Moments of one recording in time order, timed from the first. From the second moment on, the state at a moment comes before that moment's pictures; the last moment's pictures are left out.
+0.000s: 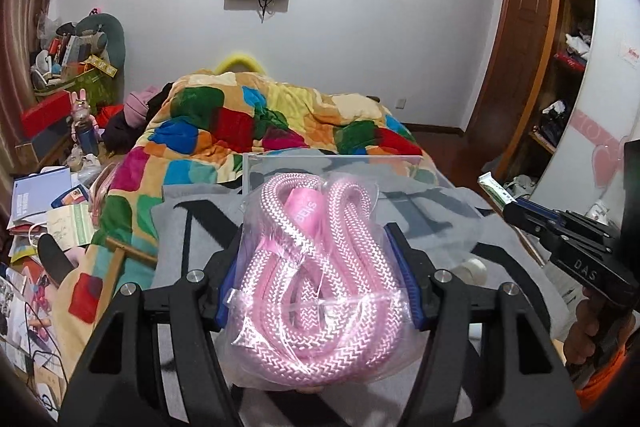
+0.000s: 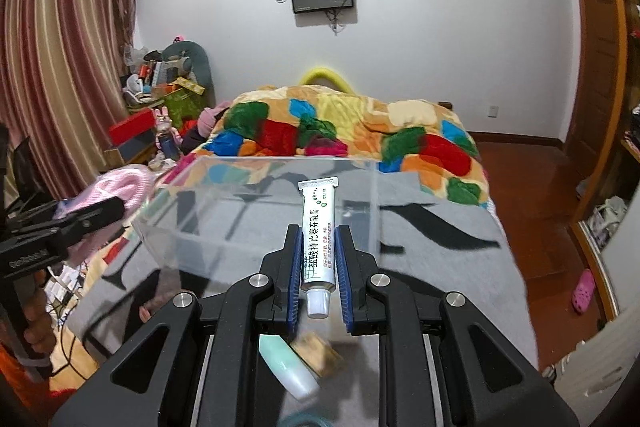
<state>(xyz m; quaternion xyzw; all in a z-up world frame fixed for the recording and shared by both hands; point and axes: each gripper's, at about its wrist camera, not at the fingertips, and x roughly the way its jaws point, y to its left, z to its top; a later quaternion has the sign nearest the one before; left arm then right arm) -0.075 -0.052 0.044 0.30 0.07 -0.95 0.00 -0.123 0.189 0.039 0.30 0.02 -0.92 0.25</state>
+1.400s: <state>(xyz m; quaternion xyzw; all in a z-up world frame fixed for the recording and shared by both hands) -0.101 -0.035 0.030 0.34 0.04 -0.94 0.00 -0.147 0.148 0.022 0.35 0.07 -0.89 0.28</state>
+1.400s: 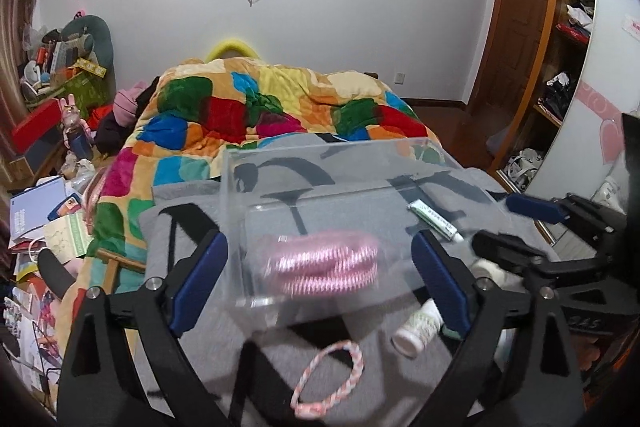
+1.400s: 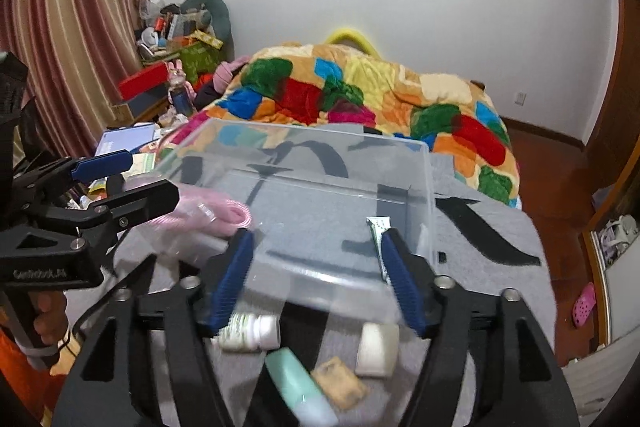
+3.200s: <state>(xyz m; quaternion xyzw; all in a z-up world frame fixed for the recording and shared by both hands) -0.024 -0.029 0.014 0.31 0.03 -0.95 -0.02 -0.084 0.210 0.003 0.33 0.04 -0.90 0.27</state>
